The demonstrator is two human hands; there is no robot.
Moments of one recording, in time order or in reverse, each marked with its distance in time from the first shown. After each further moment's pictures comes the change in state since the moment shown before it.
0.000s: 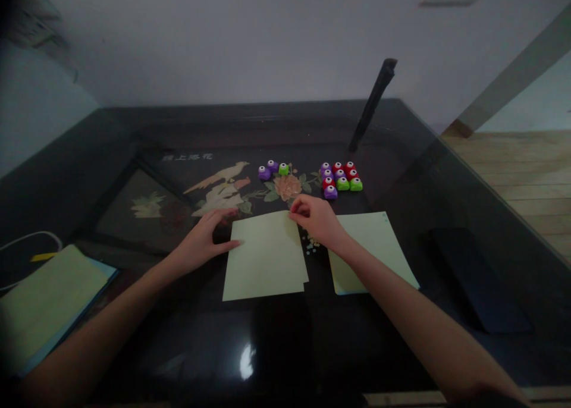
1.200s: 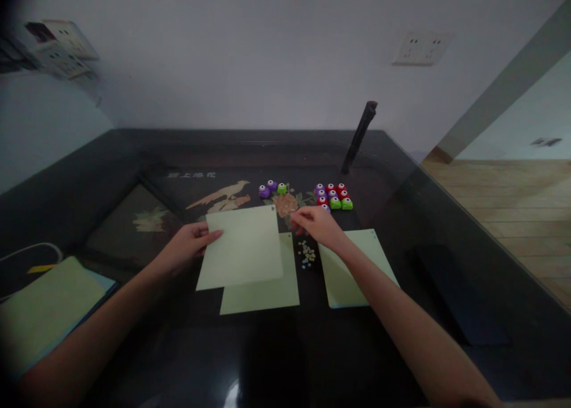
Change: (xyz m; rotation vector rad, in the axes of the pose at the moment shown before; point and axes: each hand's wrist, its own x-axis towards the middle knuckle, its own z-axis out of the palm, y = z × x) left_hand 0.005 -0.010 -0.015 -0.738 0.014 -0.373; right_hand 0.012 -0.003 -0.022 -0.038 -0.073 0.049
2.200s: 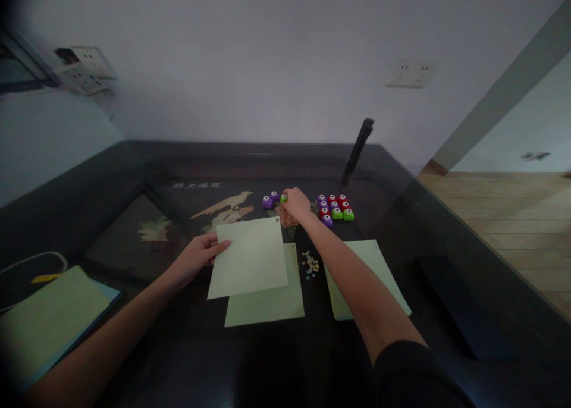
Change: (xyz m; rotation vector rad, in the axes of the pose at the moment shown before) left_hand 0.010 -0.017 0.000 0.006 -0.029 0.048; right_hand 0.124 0.011 0.026 -0.559 0.256 0.089
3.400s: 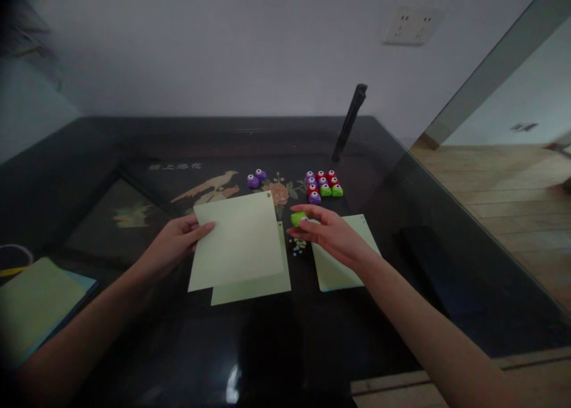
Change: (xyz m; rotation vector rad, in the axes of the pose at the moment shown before) left_hand -0.020 0.033 0.019 -0.054 0.043 -0.040; right_hand -0.173 0.031 -0.077 1.368 -0.339 0.218
